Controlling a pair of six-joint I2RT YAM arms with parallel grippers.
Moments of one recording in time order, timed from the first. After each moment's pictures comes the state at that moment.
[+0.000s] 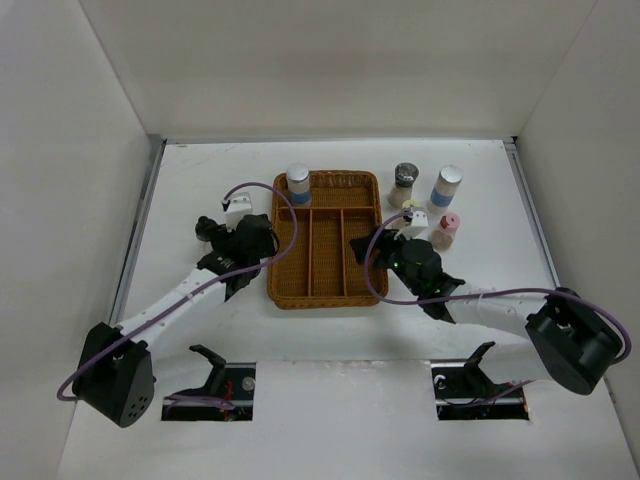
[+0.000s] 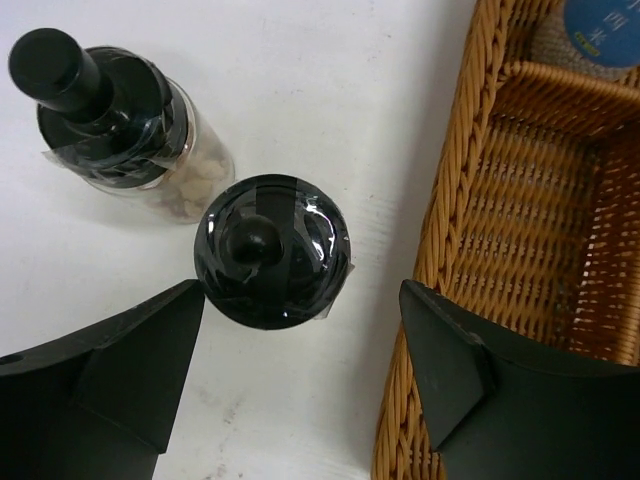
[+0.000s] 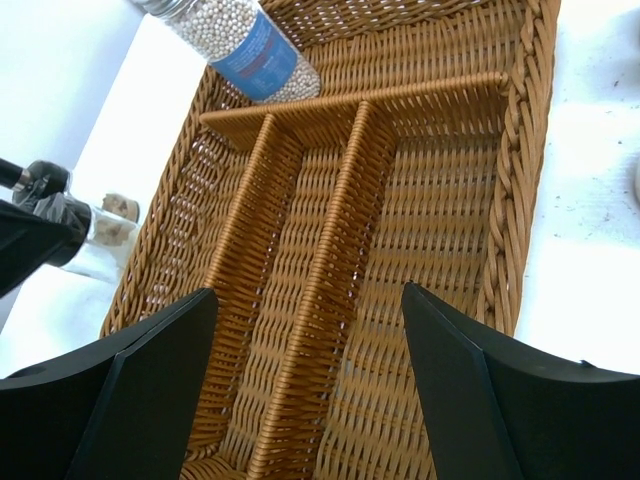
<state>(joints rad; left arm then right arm) -0.52 1.14 0.70 -0.28 -0.65 -0.49 0.73 1.30 0.47 0.63 0.26 0.62</state>
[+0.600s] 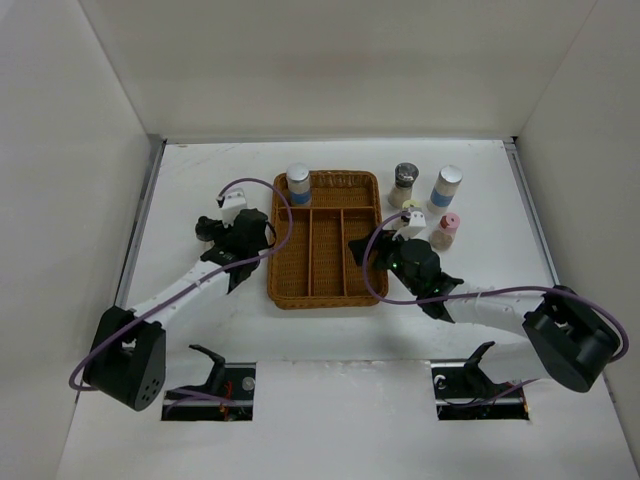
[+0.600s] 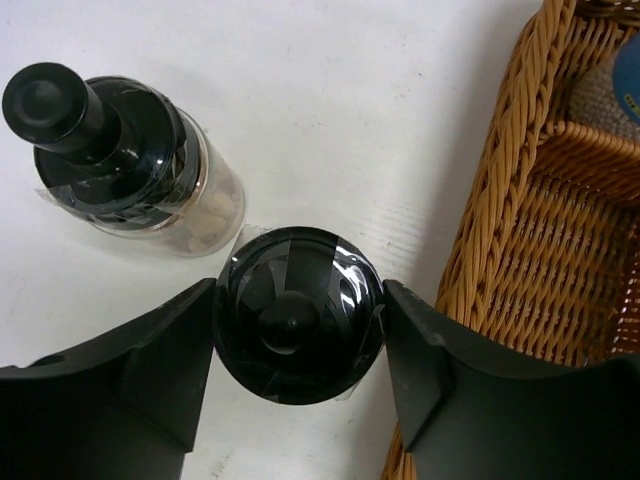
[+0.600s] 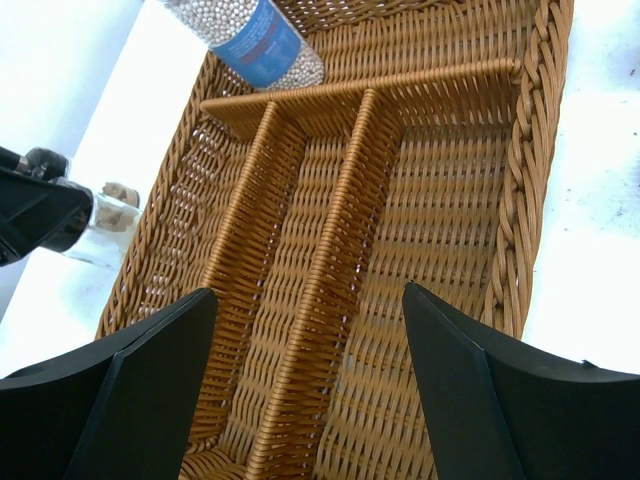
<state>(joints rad) -0.45 1.24 0.69 -0.15 -0.65 -0.49 0.73 1.32 0.47 0.63 0.24 0.62</state>
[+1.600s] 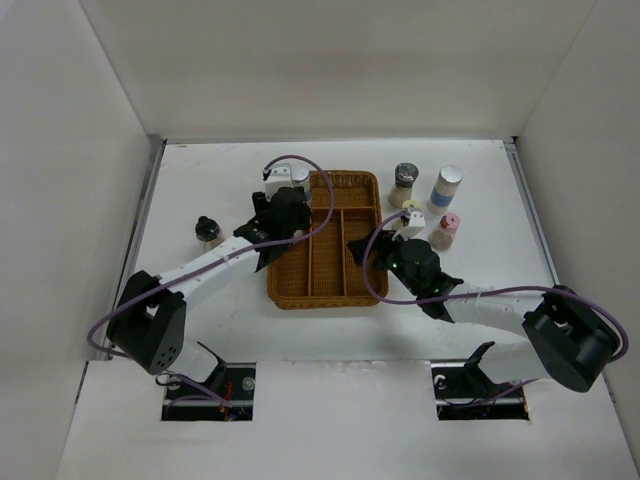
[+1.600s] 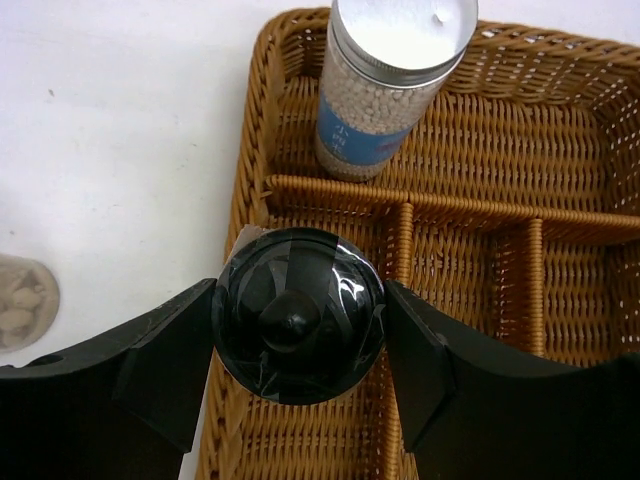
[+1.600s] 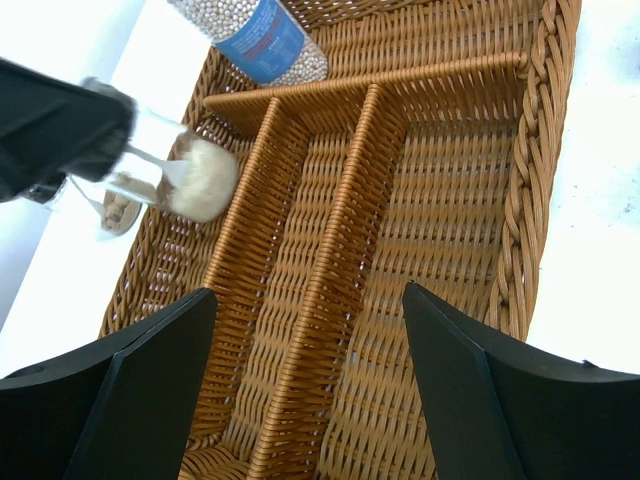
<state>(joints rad) -0.63 1.43 0.96 -0.10 -0.59 -0.46 0.73 1.32 0.47 0.63 0.23 0.63</state>
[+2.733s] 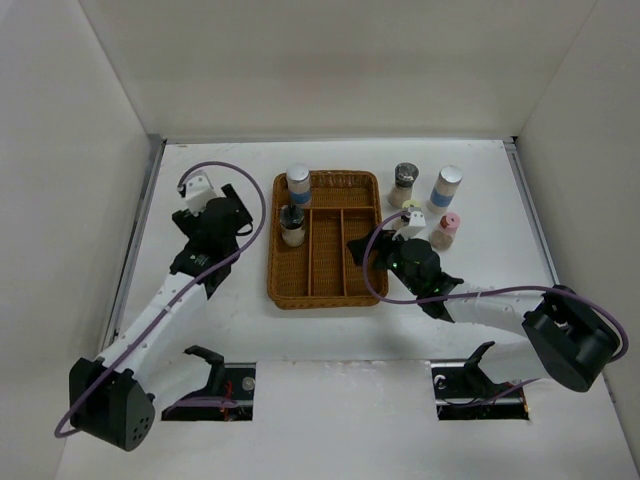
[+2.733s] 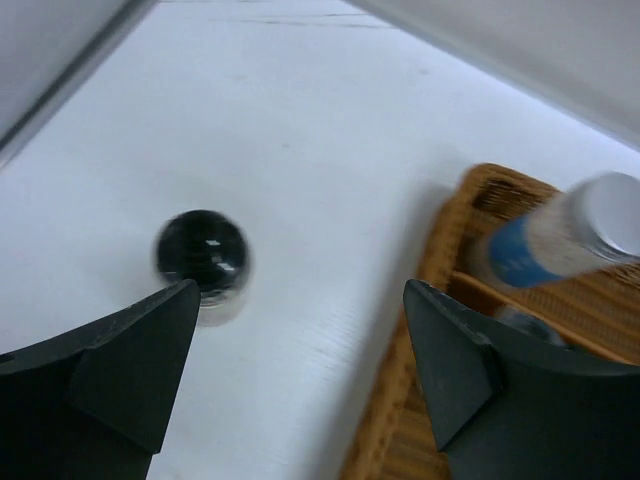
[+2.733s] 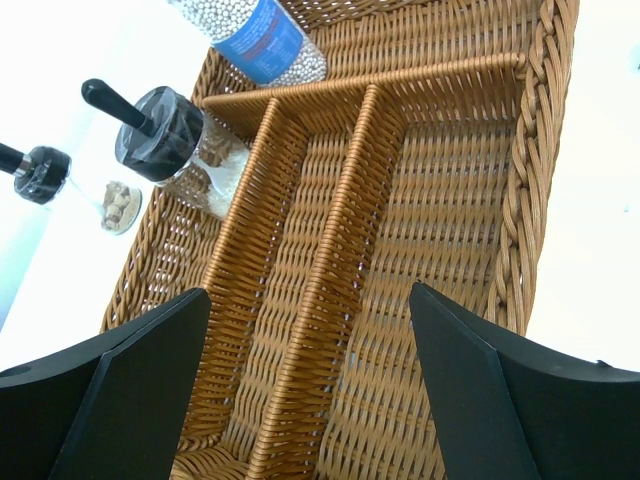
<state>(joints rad) -0.41 1.04 0.80 -0.16 -0.70 -0.51 0.73 1.32 0.47 0.63 0.22 0.63</state>
